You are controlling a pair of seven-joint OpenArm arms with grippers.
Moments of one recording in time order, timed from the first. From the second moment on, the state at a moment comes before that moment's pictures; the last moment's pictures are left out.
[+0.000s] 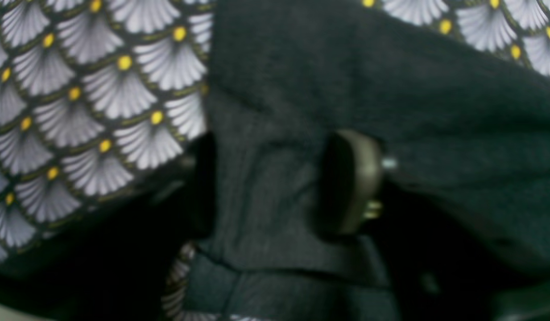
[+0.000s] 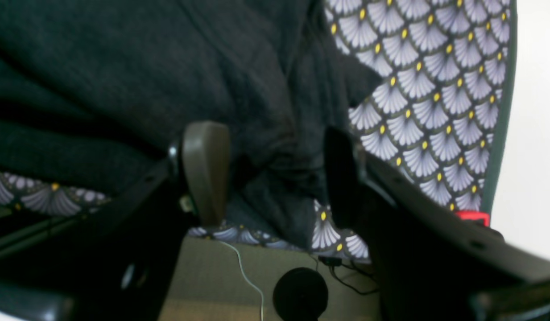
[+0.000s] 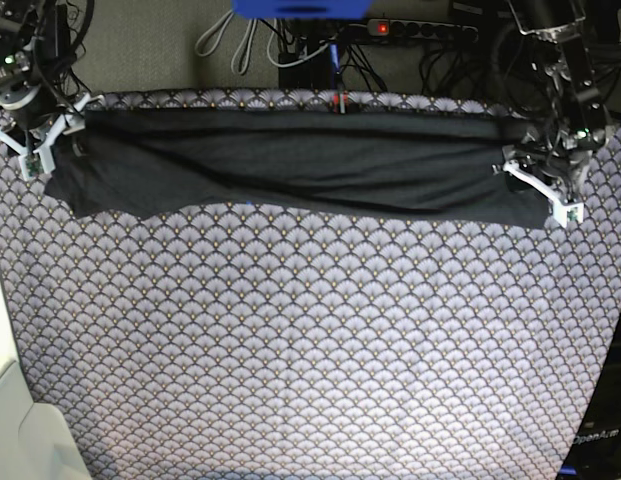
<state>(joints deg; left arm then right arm) 9.6 -13.1 -25.3 87.4 -16.8 -12.7 50.0 -26.6 11.4 36.1 105.9 7.7 40.1 -37.7</state>
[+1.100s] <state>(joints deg) 11.9 -1.5 -4.4 113.6 -15.1 -12.0 65.4 -26.5 12.3 36.0 105.9 7.7 40.1 -37.4</state>
